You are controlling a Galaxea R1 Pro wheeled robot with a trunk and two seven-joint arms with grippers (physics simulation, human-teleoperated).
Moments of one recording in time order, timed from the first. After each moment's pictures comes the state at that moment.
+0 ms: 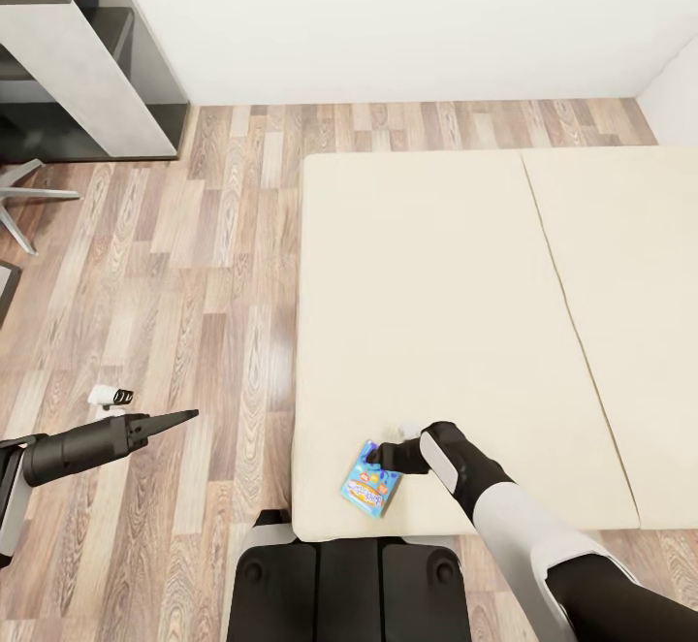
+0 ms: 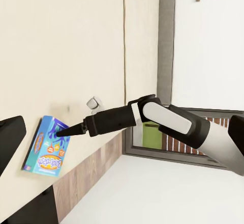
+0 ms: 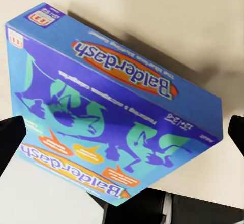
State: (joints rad) left arm -0.46 0.30 0.42 -1.37 0.09 1.00 -1.57; right arm -0.86 0.10 0.21 -0.44 -0.39 0.70 0.06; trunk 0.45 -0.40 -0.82
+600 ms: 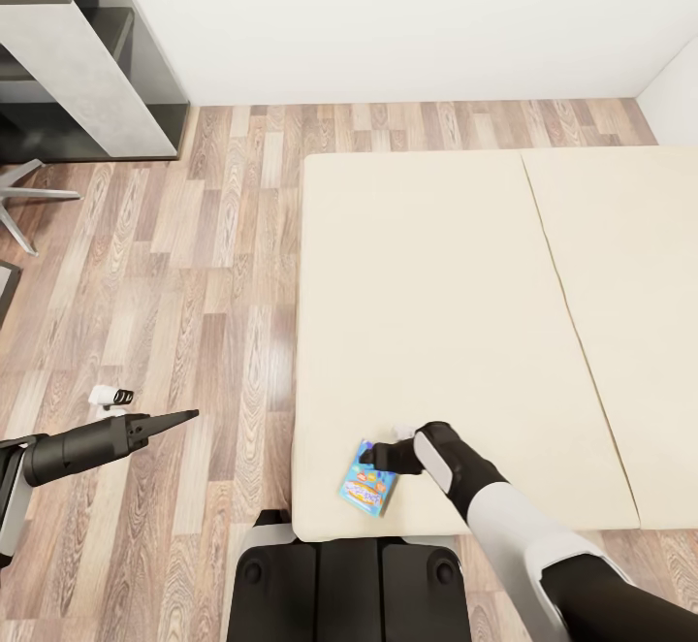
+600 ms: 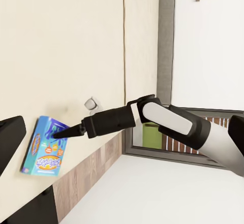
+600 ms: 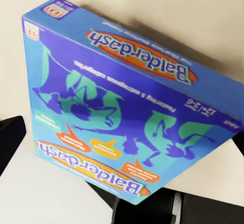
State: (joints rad) left arm -0.46 0.30 0.41 -1.37 0.09 1.00 -1.57; right arm -0.86 0.12 0.21 -0.44 -0.39 0.70 0.06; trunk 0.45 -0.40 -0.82
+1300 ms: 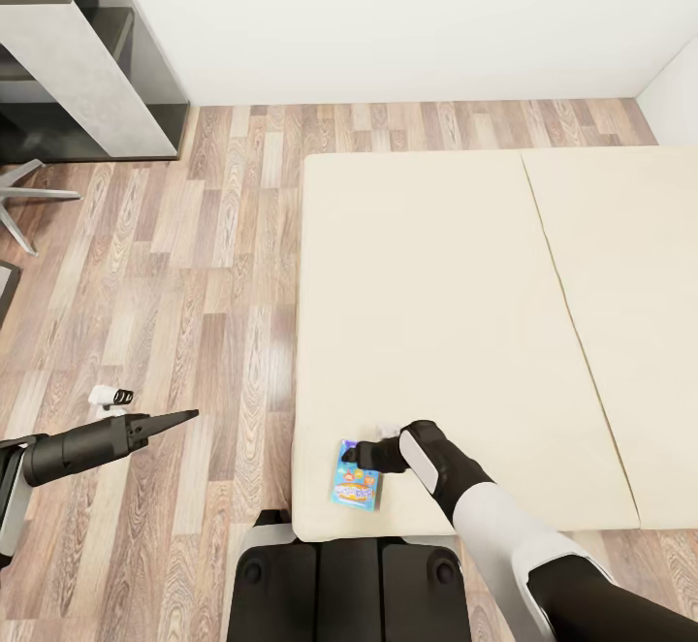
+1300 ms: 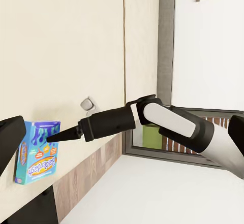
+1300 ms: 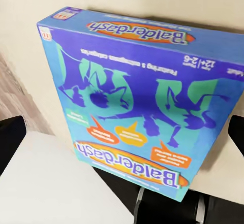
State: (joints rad) left arm -0.46 0.30 0.42 -1.36 0.09 1.00 -1.57; right arm -0.86 0.17 0.21 -0.45 -0.40 0.70 0.08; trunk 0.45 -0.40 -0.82
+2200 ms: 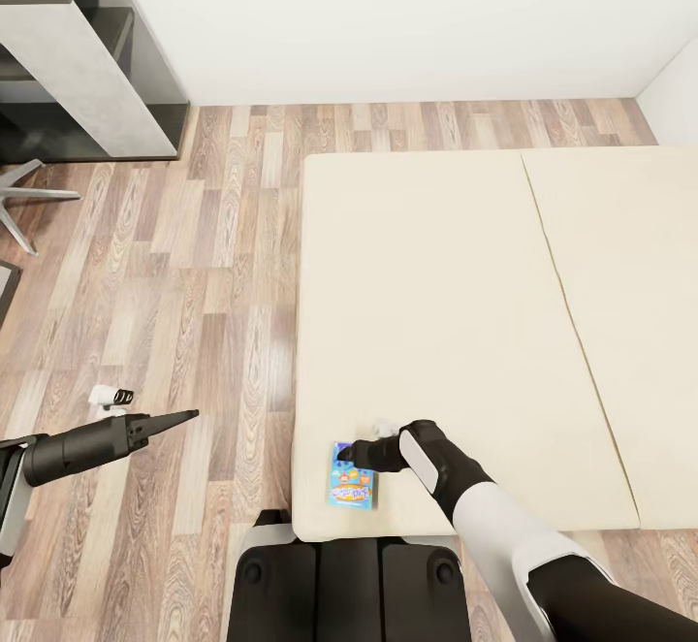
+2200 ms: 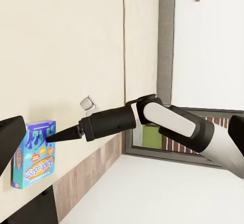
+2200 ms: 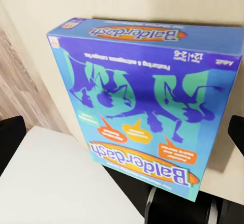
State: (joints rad) left arm -0.46 0.30 0.41 -1.36 0.09 1.00 -1.57; right arm -0.86 0.17 0.21 -0.45 -0.39 0.70 0.13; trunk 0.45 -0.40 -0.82
